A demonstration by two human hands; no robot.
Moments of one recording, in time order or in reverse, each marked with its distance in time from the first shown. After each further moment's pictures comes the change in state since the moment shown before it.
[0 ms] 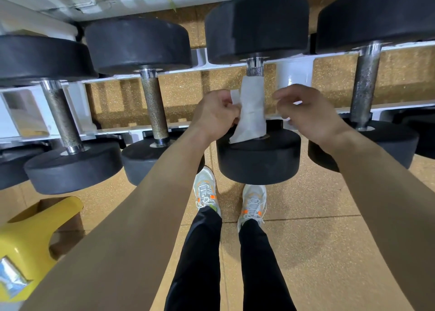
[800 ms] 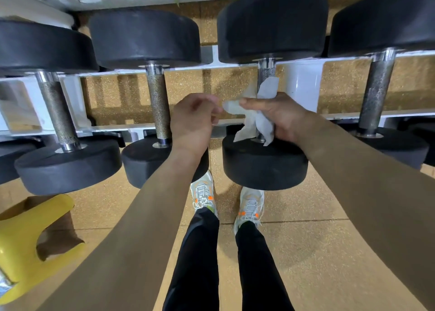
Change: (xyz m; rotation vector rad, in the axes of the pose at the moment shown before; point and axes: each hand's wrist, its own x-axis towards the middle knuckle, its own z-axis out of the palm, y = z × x) left_hand -0.023 -0.018 -0.023 -0.452 0.328 -0.078; right_hand 0.046 -0.019 0.053 0.359 -0.173 0.338
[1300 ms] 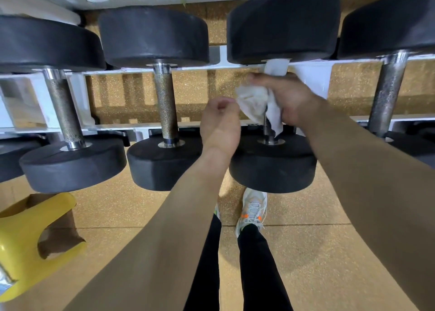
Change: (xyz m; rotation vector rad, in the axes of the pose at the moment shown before) left_hand 0.000 -0.008 0.033 0.006 0.034 -0.180; right_hand 0.021 -0.023 0.007 0.240 0.010 -0.159
